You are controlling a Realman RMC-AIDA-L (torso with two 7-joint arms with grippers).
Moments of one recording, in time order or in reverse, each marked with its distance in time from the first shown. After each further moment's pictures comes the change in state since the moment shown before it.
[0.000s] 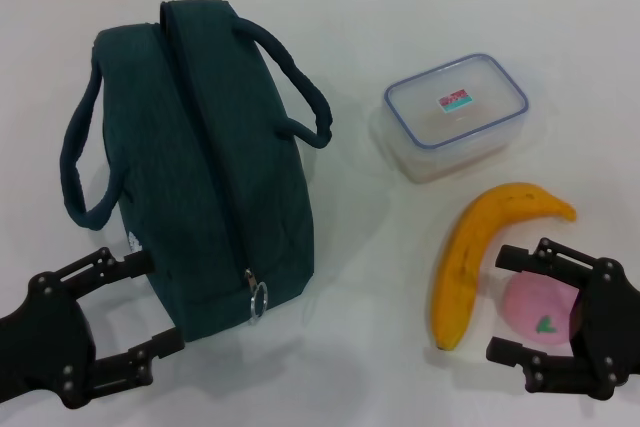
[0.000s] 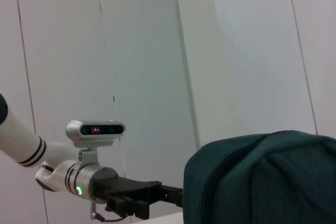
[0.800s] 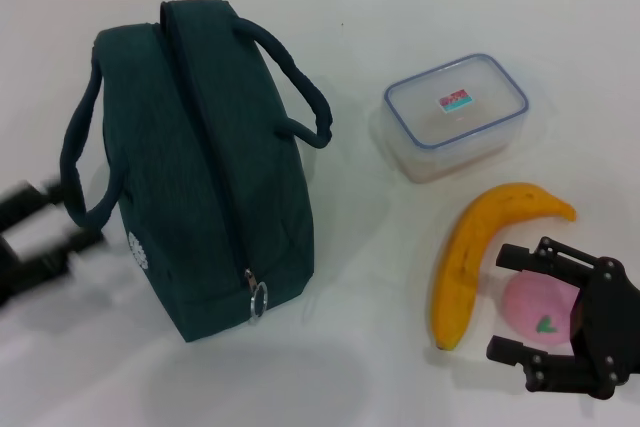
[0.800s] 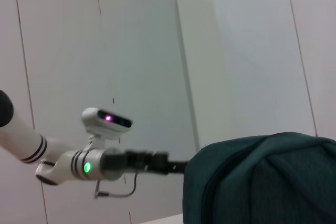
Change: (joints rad) left arm -0.039 0.025 -0.201 0.028 -0.047 0.049 -0.422; right arm -0.001 0.000 0.000 0.001 0.004 -0.003 0.001
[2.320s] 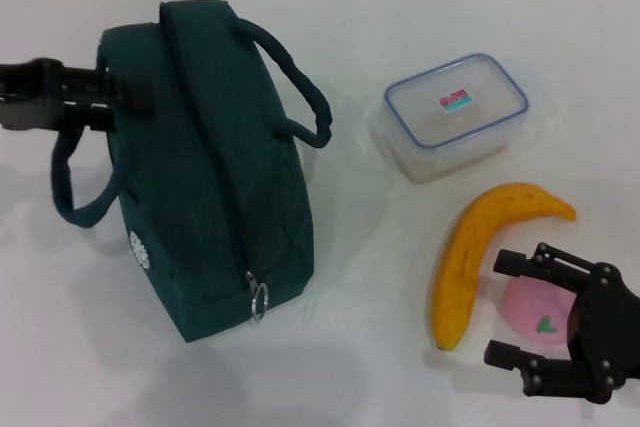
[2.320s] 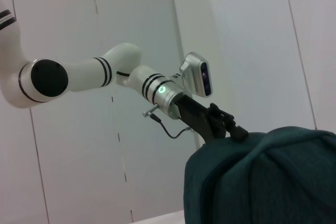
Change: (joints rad) left arm -0.399 0.079 0.134 0.473 0.446 -0.098 -1.266; right arm 0.001 0.000 -0.001 0.014 -0.006 0.010 0.007
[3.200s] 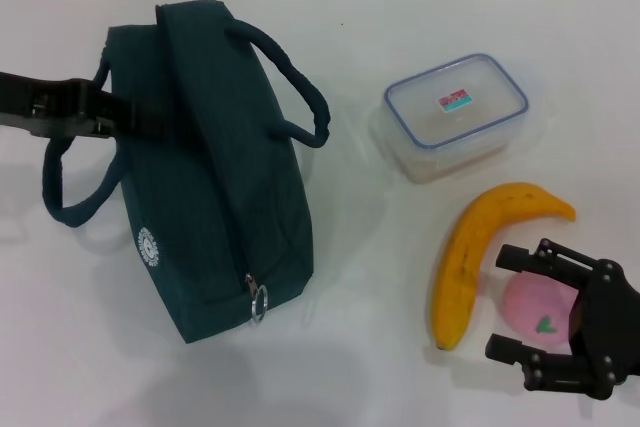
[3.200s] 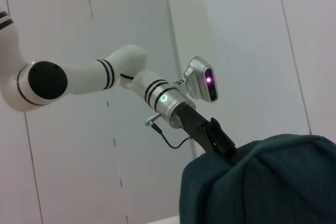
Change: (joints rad) left arm -0.042 -0.022 0.036 -0.020 0.067 -0.011 0.069; right arm -0.002 0.000 0.009 0.009 0.008 -0.002 -0.002
